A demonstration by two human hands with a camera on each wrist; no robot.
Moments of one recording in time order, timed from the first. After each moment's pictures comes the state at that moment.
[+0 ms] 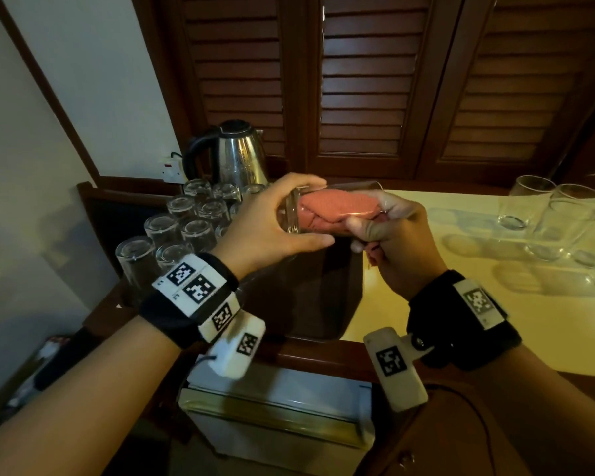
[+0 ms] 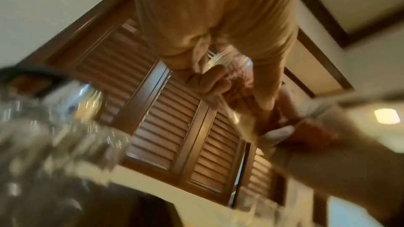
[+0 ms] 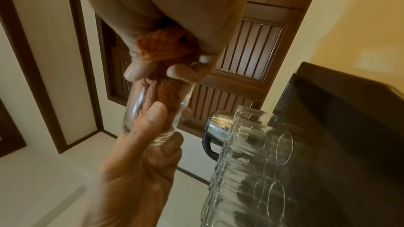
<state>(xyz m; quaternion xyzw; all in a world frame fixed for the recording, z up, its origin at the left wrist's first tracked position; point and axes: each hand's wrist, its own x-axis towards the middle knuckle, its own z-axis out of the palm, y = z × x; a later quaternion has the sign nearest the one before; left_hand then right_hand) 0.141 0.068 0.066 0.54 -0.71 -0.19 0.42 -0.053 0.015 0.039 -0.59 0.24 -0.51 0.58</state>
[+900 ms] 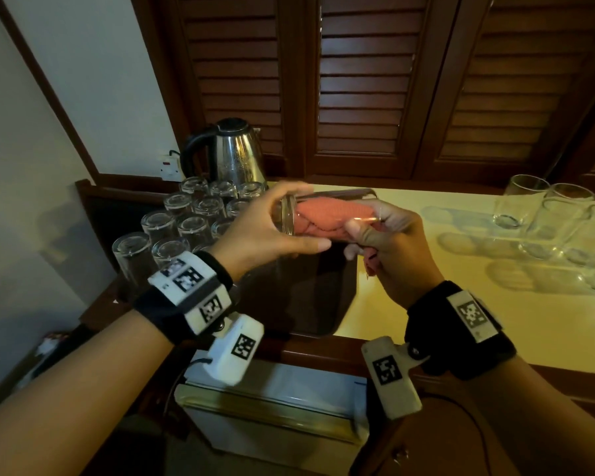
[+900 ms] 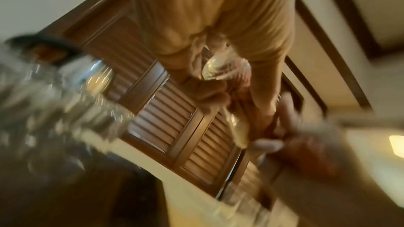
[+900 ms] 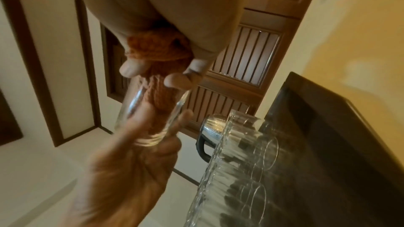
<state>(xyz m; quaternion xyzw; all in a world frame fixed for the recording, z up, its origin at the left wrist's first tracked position) 0.136 0.071 0.060 0.57 -0.63 -0.31 0.42 -0.062 0.025 0.030 -0.61 0.24 -0.50 0.56</state>
